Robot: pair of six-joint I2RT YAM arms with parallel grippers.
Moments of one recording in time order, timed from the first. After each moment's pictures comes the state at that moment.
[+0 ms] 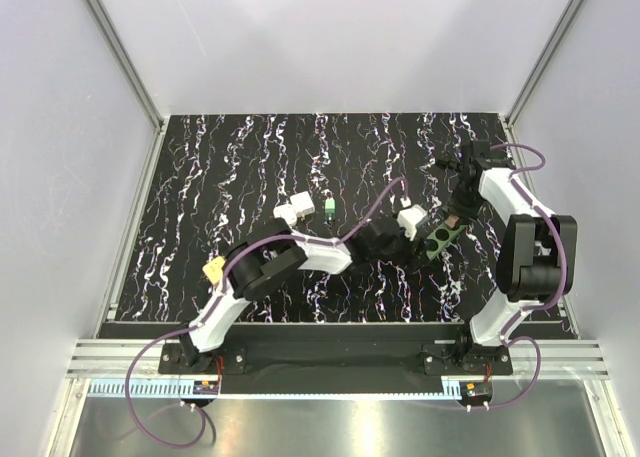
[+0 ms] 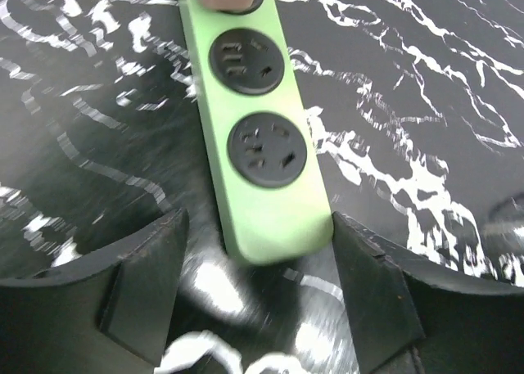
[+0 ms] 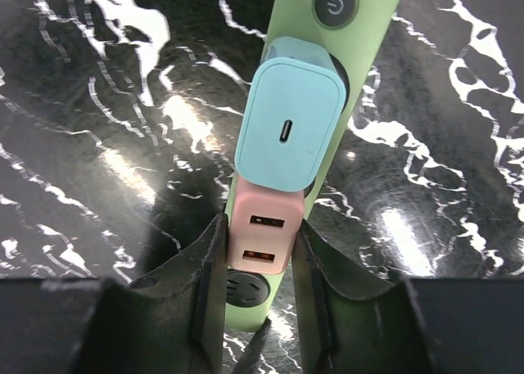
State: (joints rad) left arm -1.06 2.24 1.36 0.49 0.10 -0.28; right arm -0.03 1.71 1.24 -0.78 0.11 0.51
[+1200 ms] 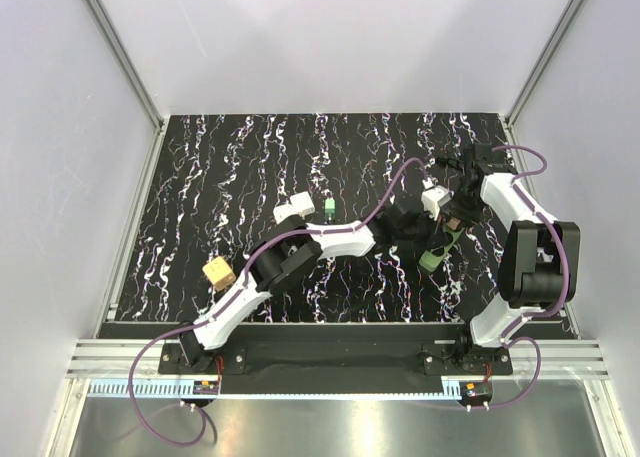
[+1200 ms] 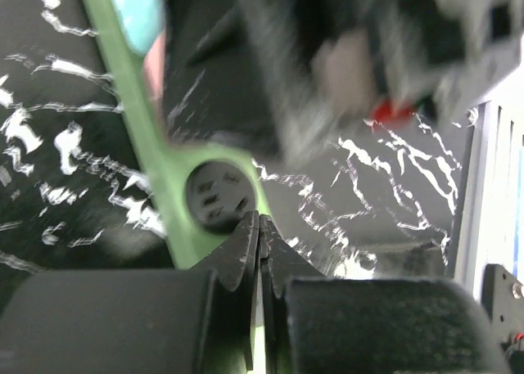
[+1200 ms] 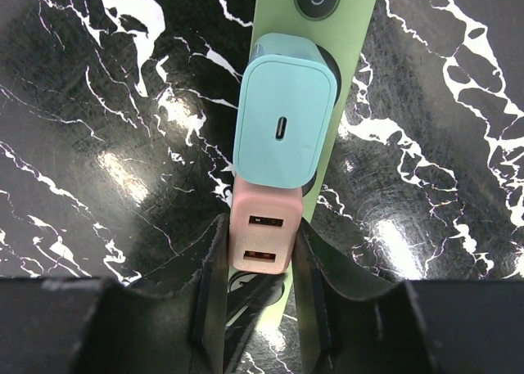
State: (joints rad) left arm -1.02 2.44 1.77 0.30 0.29 -0.47; right arm -0.03 1.66 1.19 -0.75 0.11 0.48
